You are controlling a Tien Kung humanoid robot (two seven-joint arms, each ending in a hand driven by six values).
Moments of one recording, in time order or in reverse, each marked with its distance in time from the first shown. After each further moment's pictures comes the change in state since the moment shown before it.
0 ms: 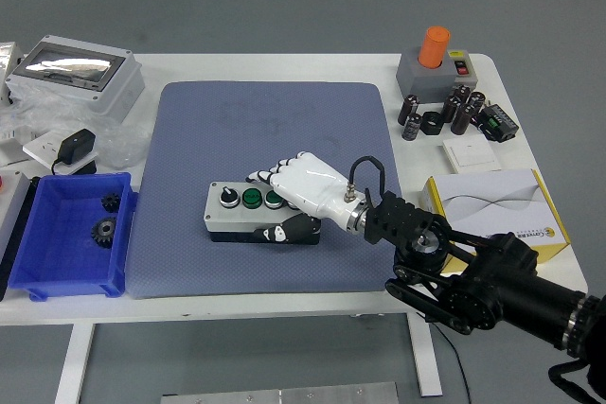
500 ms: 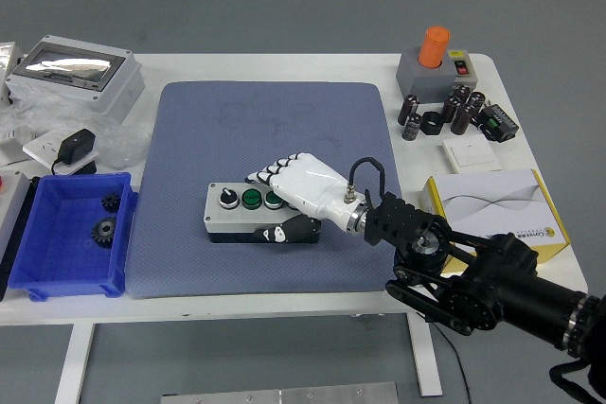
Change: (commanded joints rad) left arm 0.000 -0.001 -0.005 0.000 0.002 0.001 -0.012; right arm -0.001 -0.003 -0.012 0.000 0.009 -0.005 -0.002
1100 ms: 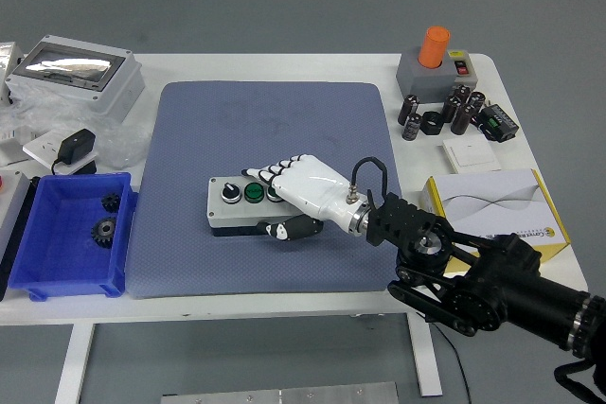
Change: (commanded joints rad) left arm 0.002 -0.001 -0.002 -0.001 0.002 -0.011 -0.010; right arm 0.002 -0.017 -0.006 0.026 0.024 0.015 -0.011
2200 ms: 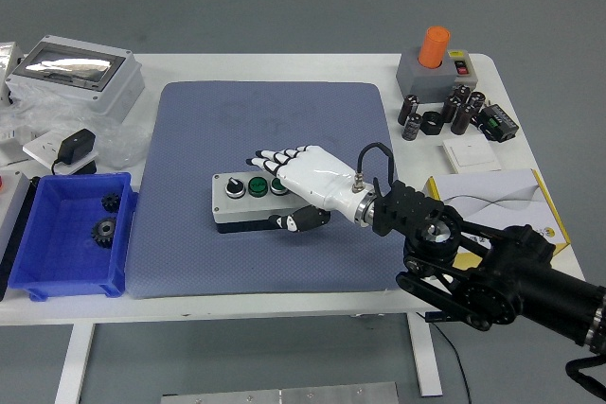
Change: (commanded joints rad) left arm 0.003 0.001 0.004 -0.005 0.004 -0.032 0.013; right arm 0.008 -0.069 0.050 0.144 0.006 0.122 -0.049
